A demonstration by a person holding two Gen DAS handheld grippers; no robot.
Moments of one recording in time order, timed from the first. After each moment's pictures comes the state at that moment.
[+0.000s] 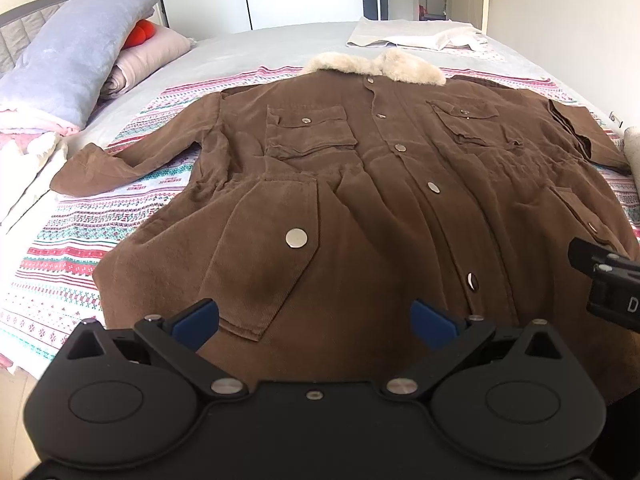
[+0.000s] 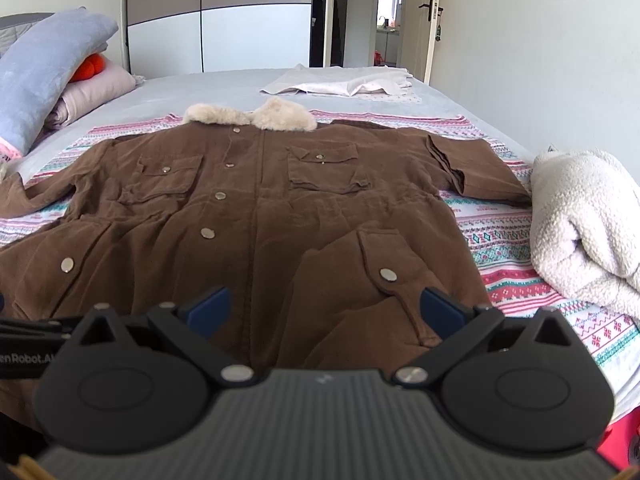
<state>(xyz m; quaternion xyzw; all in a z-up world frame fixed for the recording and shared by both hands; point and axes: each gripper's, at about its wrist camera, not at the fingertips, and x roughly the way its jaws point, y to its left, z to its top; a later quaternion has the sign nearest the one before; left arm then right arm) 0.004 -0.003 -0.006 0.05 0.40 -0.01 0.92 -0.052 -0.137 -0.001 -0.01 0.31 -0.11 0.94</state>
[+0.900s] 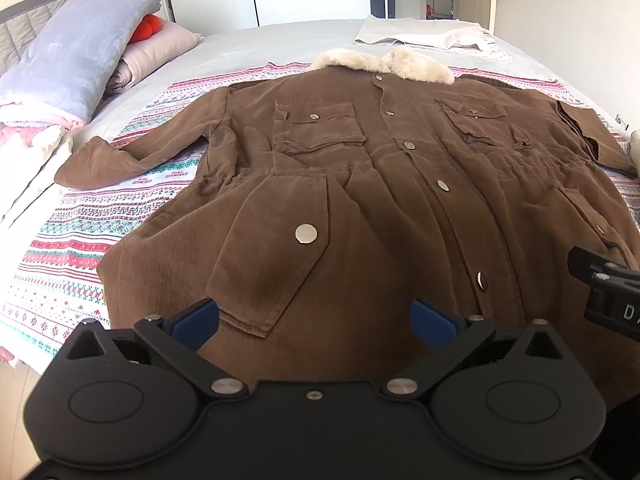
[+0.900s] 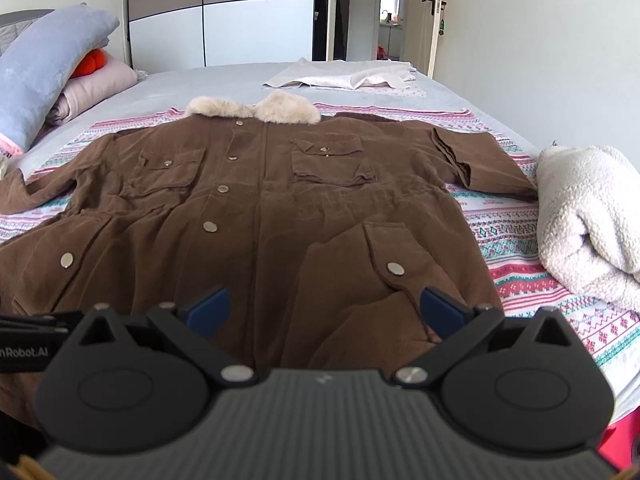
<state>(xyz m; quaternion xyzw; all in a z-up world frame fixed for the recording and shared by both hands) 0.005 0.002 -0.007 0.04 0.40 0.00 0.92 -0.047 -0.136 -0.007 0.00 0.32 -0.11 0.94</state>
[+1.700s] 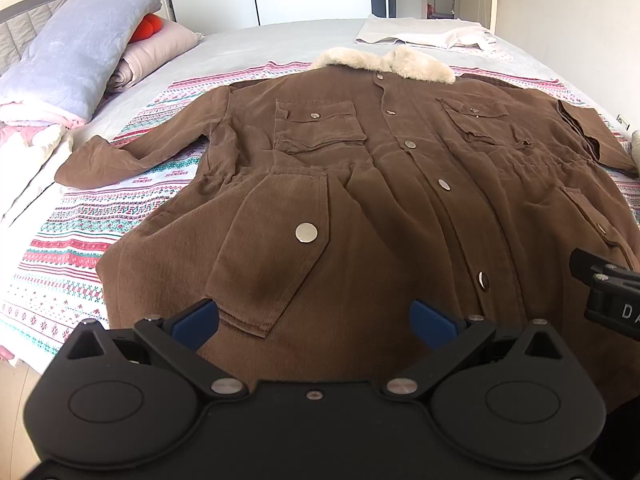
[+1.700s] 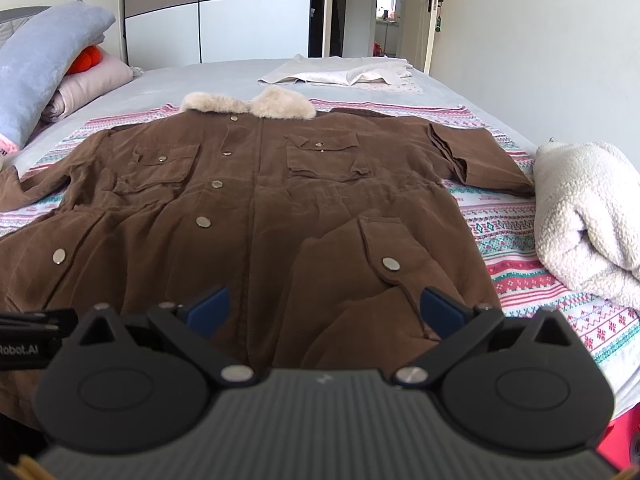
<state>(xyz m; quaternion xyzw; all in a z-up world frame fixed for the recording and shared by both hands) 0.003 0.001 -0.010 0.04 0.40 0.00 0.92 -0.045 -0.139 -0.011 -0.01 0.33 -0.12 0.94</state>
